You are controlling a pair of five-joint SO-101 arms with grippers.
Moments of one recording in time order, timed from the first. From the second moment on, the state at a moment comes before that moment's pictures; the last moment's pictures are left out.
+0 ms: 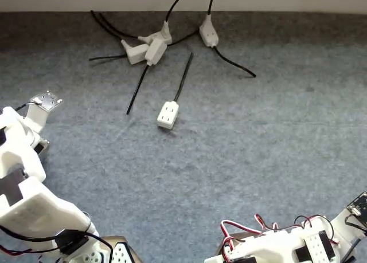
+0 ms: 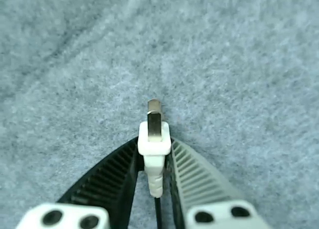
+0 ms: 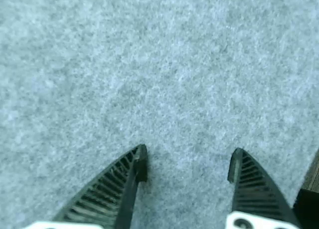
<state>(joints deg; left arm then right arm) -42.2 15.4 17.3 60.2 -68.4 70.6 -50.8 94.9 23.8 25.4</state>
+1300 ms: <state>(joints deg) 14.2 -100.3 81.4 47.8 -32.8 60.1 -50.8 94.9 23.8 25.8</state>
